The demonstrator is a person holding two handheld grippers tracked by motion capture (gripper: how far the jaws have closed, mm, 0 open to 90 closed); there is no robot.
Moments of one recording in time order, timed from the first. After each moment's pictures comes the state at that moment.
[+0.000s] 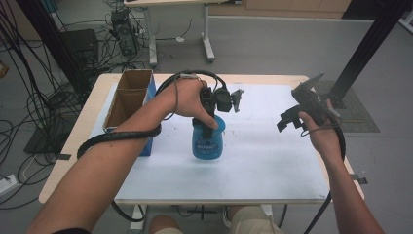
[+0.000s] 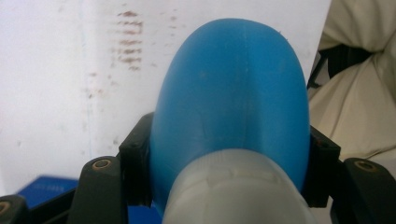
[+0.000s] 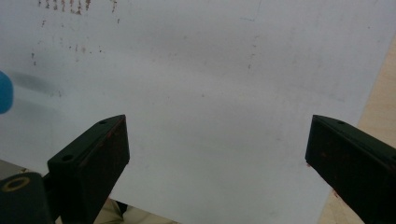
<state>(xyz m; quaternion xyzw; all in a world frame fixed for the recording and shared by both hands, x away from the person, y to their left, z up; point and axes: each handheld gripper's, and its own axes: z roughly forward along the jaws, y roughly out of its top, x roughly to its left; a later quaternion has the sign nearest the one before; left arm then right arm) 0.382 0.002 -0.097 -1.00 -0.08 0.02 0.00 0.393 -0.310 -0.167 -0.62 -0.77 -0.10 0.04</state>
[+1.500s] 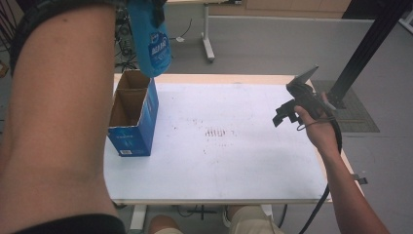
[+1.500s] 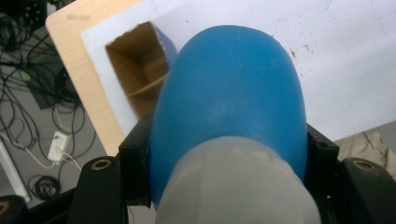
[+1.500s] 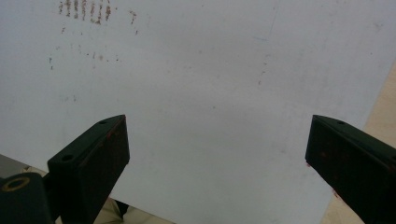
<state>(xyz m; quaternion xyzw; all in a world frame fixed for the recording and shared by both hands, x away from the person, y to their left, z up) 0.441 0.130 0.135 -0.82 -0.57 -0.06 -0.02 0.401 -0.294 -0.154 -0.61 -0.79 -0.10 0.03</state>
